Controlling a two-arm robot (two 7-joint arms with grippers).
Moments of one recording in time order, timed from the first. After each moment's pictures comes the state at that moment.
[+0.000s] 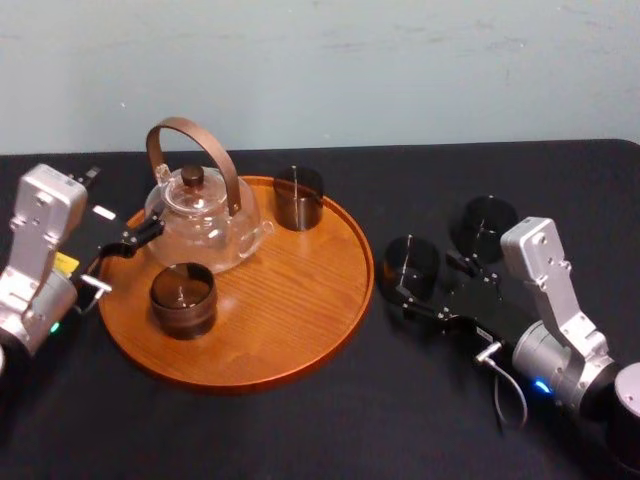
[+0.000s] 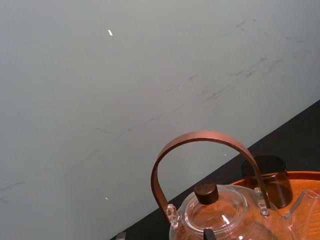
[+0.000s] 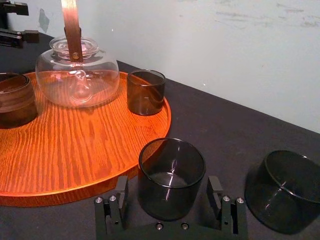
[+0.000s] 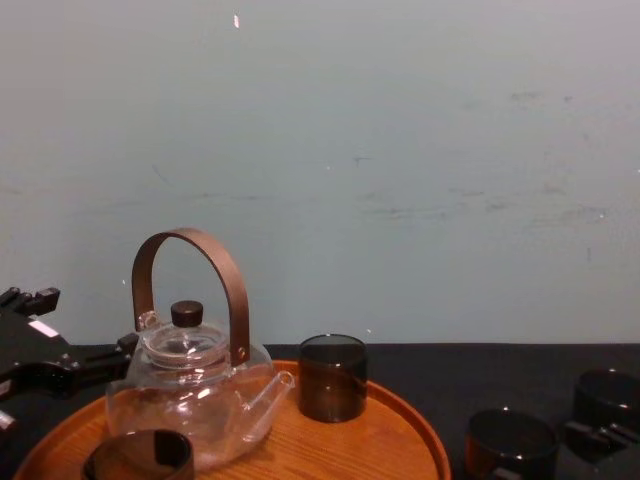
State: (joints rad) left arm -0.20 0.60 0.45 -1.41 -0.25 -0.12 0.03; right arm 0.07 0.45 -0.39 -1.47 0.27 0.01 0.27
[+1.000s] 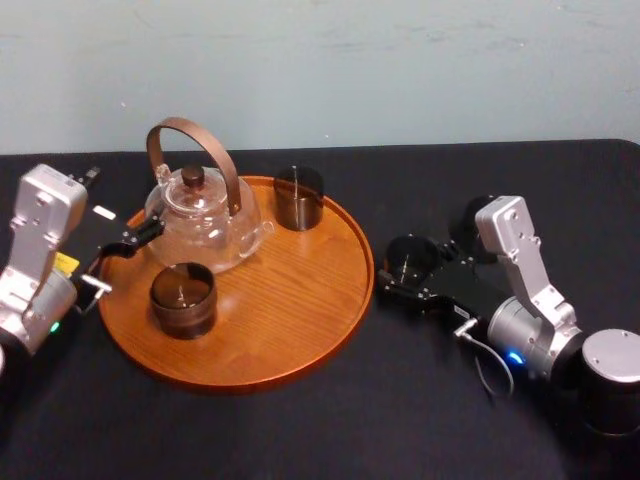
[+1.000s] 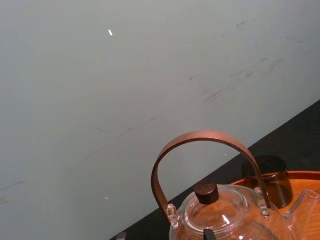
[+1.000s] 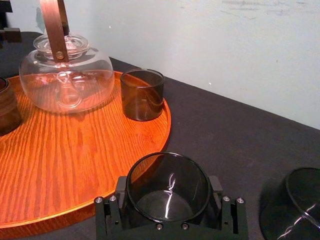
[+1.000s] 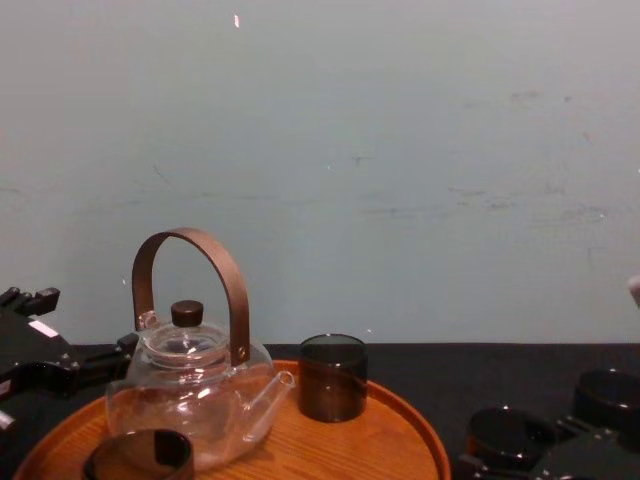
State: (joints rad) left arm -0.20 0.60 0.45 -1.41 -0.25 -0.12 0.03; right arm 0.20 0.32 -0.35 -1.26 0.21 0.00 0.37
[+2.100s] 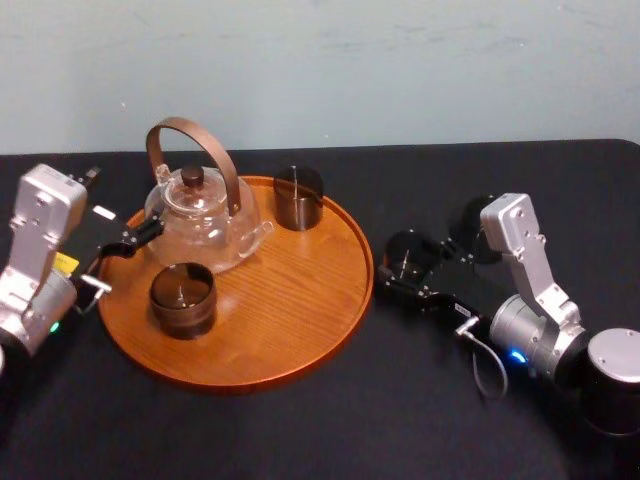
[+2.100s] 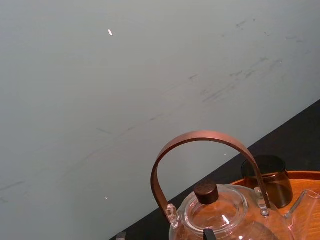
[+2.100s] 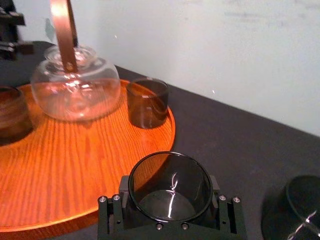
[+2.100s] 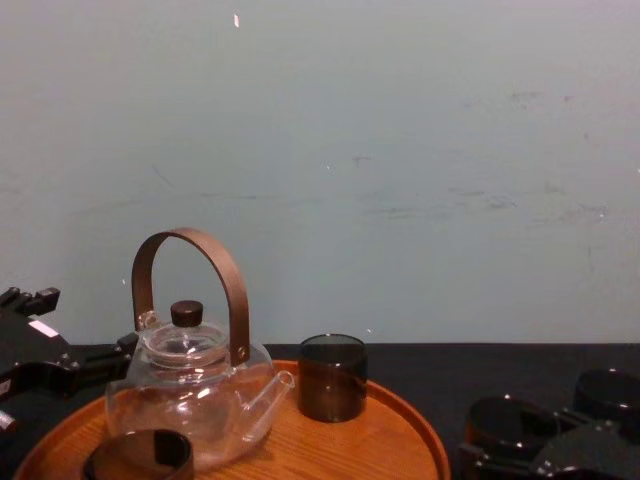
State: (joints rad) left arm -0.20 0.60 0.45 -1.41 -0.25 -0.12 0.03; right arm 0.19 0.33 -0.34 -1.29 0.22 -0.01 0.40
